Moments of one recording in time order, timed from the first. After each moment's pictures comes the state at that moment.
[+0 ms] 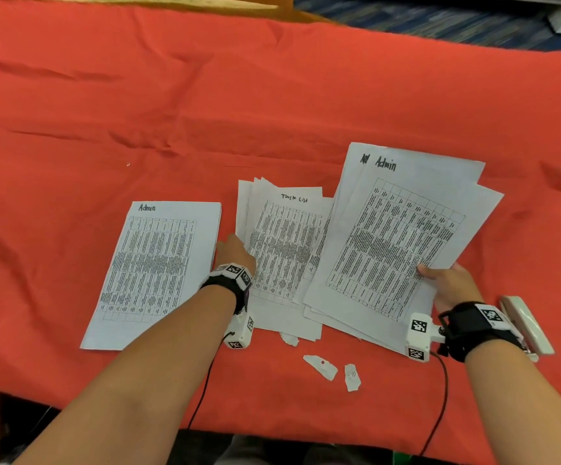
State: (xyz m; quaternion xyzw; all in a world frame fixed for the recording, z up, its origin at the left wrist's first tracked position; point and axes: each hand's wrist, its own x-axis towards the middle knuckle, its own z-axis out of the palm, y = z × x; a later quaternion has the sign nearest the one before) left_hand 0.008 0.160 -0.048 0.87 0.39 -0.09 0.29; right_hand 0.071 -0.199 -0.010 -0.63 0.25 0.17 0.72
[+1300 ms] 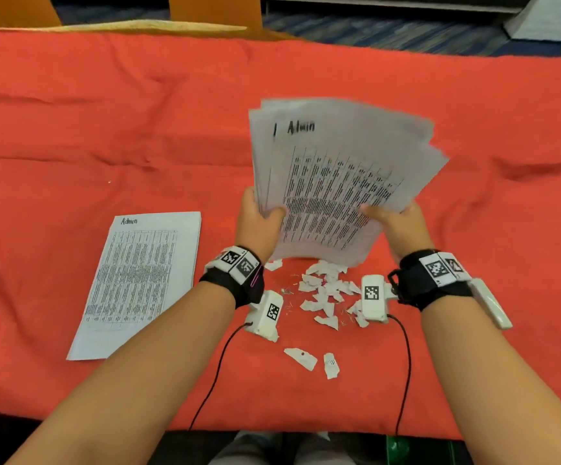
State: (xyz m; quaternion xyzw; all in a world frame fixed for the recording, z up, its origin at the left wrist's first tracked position) left_hand 0.022 0.073 0.072 0.73 0.20 0.12 0.64; right_hand 0.086 -0.145 0.072 -0.70 0.00 0.07 0.71
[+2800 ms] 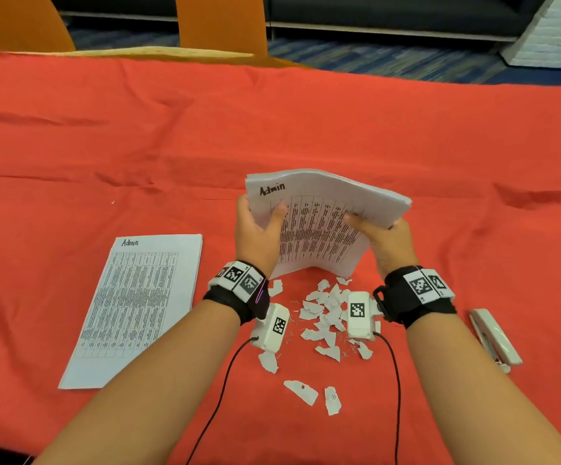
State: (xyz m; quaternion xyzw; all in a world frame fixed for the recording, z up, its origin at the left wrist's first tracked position) left_hand 0.037 0.071 0.093 0.69 0.19 0.22 0.66; right_hand 0.098 -0.114 0.086 -0.67 -0.01 0.05 0.74
